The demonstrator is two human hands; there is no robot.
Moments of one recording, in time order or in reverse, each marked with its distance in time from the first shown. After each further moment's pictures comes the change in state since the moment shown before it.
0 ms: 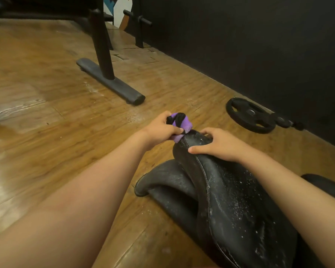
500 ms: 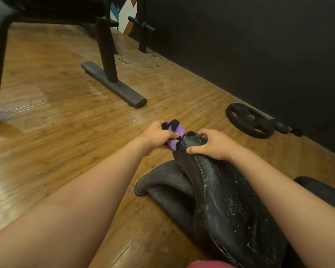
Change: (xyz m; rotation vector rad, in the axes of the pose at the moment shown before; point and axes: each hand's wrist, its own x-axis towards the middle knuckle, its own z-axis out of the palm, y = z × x) left_hand -0.017 -0.004 -0.003 -0.098 0.066 -0.102; right_hand 0.000 -0.010 -0.001 -0.100 0.030 0.011
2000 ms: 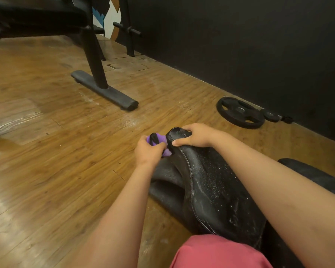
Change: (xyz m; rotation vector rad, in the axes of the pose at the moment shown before) left_hand -0.044 -0.035 0.039 -0.103 0.402 -0.002; right_hand -0.006 -0.004 -0.012 0.042 -0.148 -0.022
